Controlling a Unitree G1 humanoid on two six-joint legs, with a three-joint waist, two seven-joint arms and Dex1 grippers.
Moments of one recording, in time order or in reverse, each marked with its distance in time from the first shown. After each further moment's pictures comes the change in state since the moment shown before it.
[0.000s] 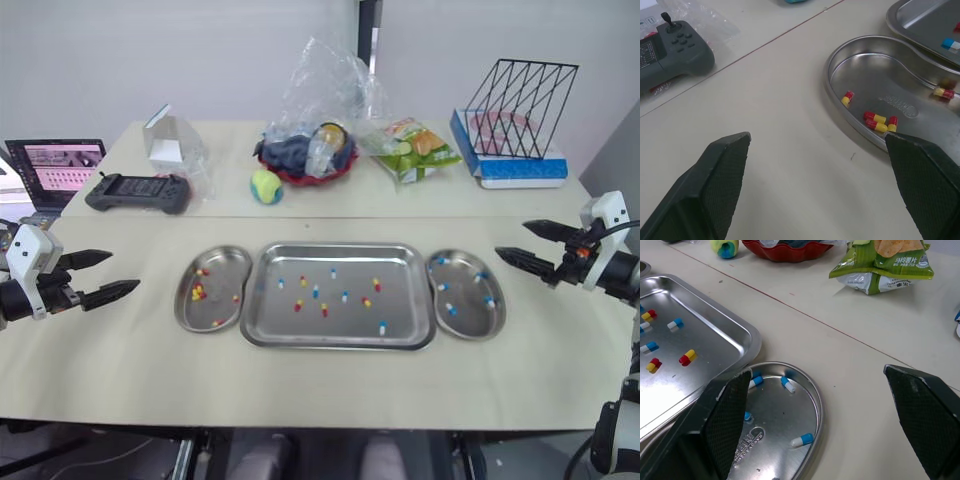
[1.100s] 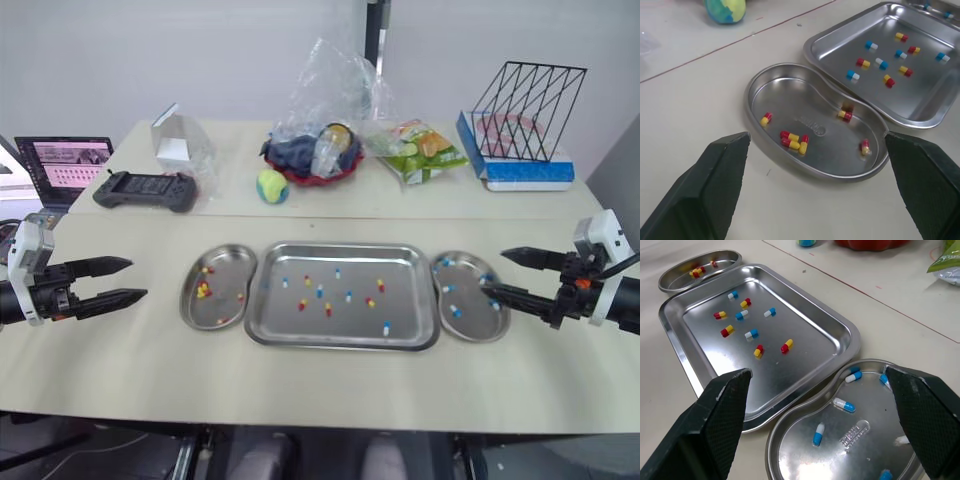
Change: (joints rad) left arm 0.009 0.034 0.015 -0.130 -0.165 0.212 -0.211; right arm 0.462 -0.064 -0.186 -0.760 0.244 0.442 -0.053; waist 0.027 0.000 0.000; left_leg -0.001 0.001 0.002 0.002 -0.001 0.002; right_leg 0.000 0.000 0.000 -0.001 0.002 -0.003
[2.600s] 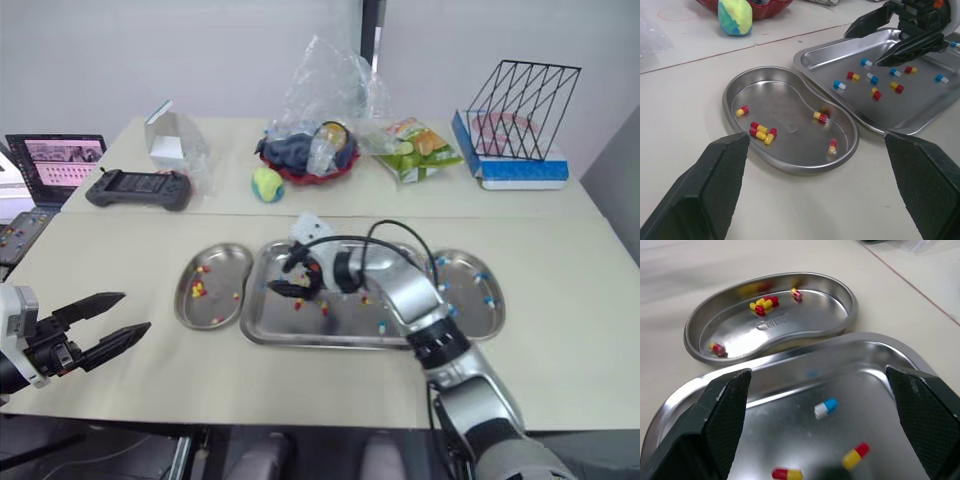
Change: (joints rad) left arm 0.521 -0.247 0.276 -0.510 -0.150 0.002 0.284; right arm -0.642 0.769 0.849 0.088 -0.381 0.099 -0.489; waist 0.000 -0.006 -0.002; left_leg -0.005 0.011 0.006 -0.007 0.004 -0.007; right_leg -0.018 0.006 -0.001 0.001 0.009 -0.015
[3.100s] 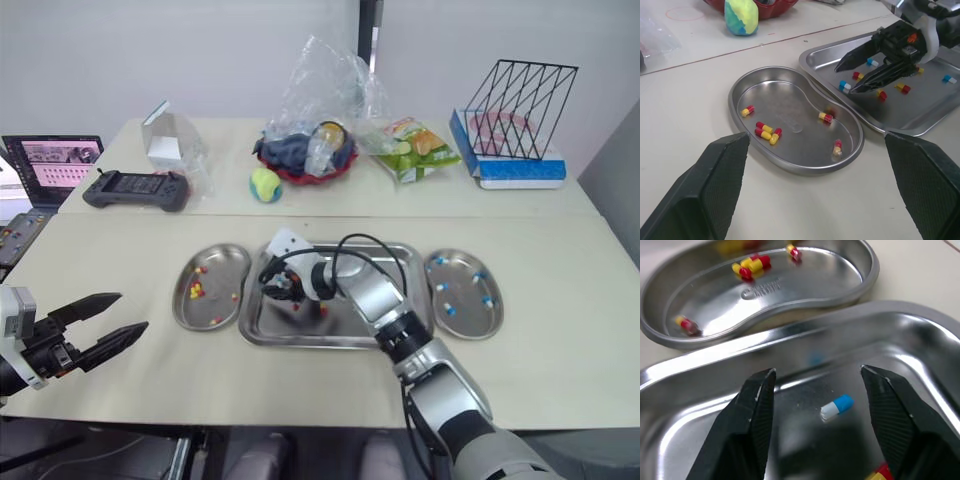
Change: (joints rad) left arm 0.007 0.003 0.006 -0.010 0.001 0.001 0.025; right arm -0.051 0.111 0.058 0.263 -0.162 -0.131 -0.021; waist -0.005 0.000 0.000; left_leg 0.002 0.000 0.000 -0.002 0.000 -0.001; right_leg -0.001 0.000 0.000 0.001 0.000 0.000
